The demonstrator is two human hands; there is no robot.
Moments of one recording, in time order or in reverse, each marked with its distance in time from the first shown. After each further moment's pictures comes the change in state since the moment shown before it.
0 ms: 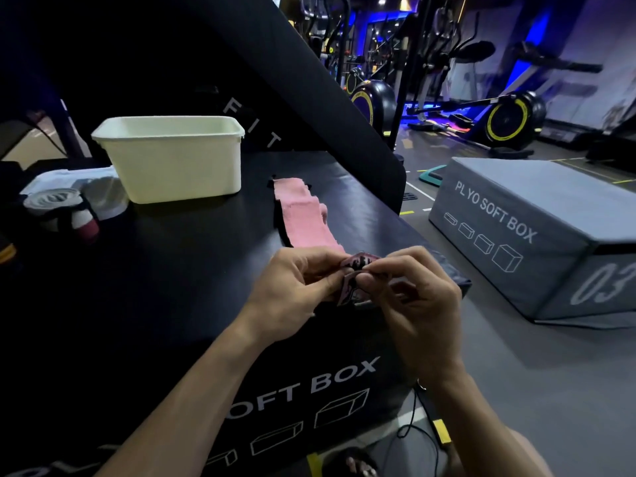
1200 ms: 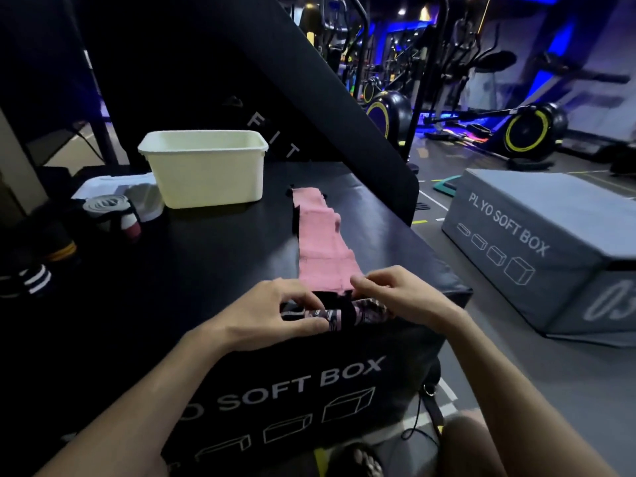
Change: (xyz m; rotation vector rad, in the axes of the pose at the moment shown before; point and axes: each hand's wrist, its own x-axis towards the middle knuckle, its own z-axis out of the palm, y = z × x) left_hand -0.040 0.020 -0.055 0.786 -0.213 -0.178; right_hand 0.047 0.031 -0.004 -0.124 -0.822 0.454
